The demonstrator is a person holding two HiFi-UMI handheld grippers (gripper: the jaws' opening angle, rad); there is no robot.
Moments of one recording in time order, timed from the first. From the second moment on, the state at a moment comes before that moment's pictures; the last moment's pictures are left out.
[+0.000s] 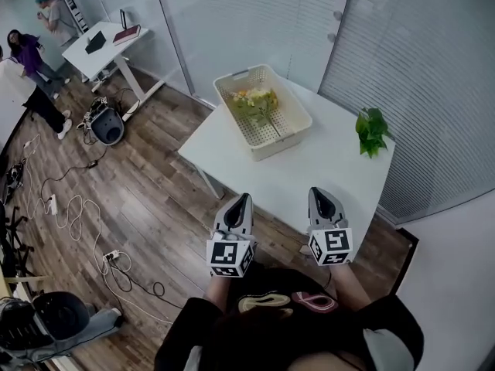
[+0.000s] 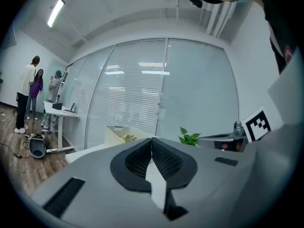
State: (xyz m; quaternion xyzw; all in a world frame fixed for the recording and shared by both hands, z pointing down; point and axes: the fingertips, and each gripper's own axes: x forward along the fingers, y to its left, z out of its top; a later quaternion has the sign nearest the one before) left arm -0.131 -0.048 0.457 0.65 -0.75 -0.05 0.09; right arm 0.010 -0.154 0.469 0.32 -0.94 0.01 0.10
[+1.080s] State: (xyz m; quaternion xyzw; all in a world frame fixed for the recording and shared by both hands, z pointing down) left arm -0.233 -0.116 0.459 0.68 -0.73 -0.04 0.09; right arm -0.110 -0.242 0.465 0.30 -0.94 0.09 0.15
